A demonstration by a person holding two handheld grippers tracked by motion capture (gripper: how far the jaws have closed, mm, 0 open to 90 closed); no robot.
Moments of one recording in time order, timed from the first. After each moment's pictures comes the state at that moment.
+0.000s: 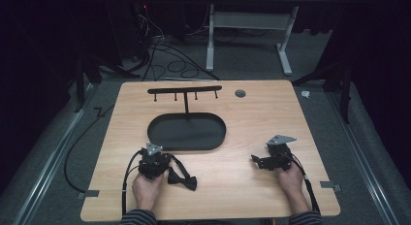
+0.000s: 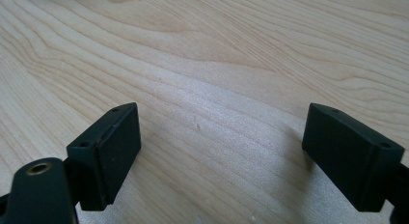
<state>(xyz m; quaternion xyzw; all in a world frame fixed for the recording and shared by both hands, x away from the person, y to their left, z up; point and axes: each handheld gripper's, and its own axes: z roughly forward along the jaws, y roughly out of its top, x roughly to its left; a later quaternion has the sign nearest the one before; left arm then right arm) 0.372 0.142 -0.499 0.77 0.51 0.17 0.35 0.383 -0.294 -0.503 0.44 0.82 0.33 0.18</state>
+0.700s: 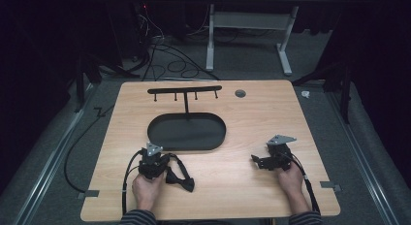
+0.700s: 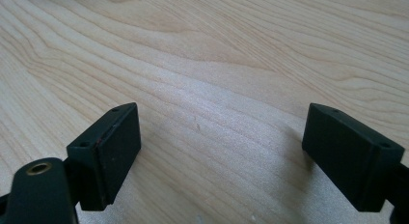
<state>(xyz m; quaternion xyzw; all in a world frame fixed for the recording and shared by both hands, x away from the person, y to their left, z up) 0.368 0.142 -0.493 0.77 0.49 0.16 0.37 0.383 -0.294 -0.503 0.44 0.82 0.33 0.18</state>
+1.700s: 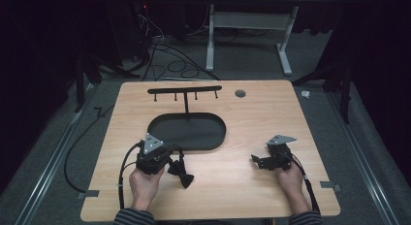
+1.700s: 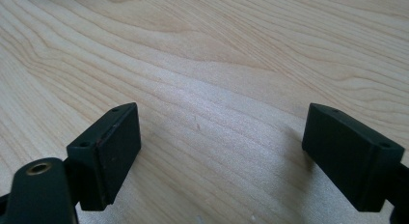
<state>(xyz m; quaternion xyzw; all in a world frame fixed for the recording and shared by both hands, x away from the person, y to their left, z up) 0.352 0.132 -0.424 0.78 0.42 0.19 0.43 0.383 -0.294 -0.503 0.44 0.82 0.33 0.18</state>
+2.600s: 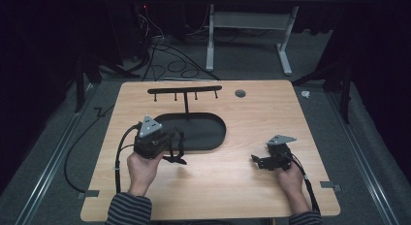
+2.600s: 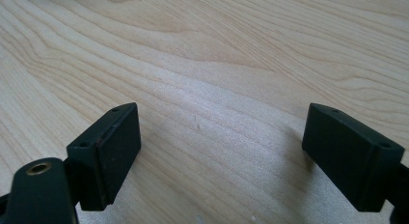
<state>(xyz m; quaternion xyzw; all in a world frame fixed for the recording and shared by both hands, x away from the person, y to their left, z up) 0.373 0.128 -0.372 0.78 0.38 0.20 0.46 0.383 -0.294 -0.503 0.44 0.82 0.33 0.18</state>
